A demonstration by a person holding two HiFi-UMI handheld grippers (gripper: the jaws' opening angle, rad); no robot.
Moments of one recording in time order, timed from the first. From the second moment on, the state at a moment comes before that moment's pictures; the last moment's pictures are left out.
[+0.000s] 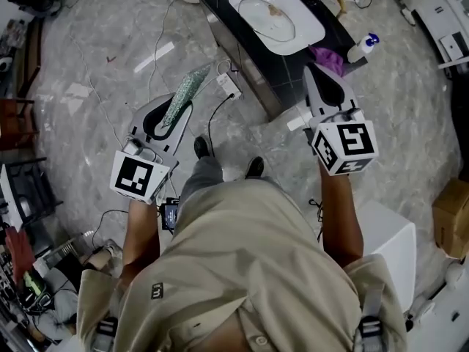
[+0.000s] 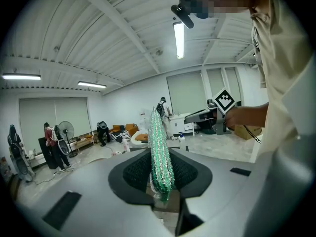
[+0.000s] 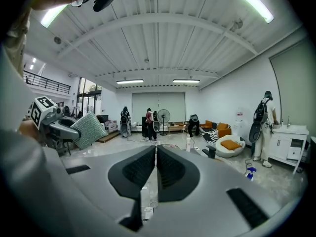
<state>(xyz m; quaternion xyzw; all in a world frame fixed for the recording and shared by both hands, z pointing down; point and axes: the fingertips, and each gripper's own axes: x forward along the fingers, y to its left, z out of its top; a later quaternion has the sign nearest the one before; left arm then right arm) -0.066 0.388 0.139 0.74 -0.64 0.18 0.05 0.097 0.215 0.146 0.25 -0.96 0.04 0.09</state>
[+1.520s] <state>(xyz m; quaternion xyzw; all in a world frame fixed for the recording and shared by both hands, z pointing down) -0.320 0.208 0.158 0.90 -0.42 0.12 0.02 -0.099 0.154 0.115 0.50 -0.86 0.01 0.13</state>
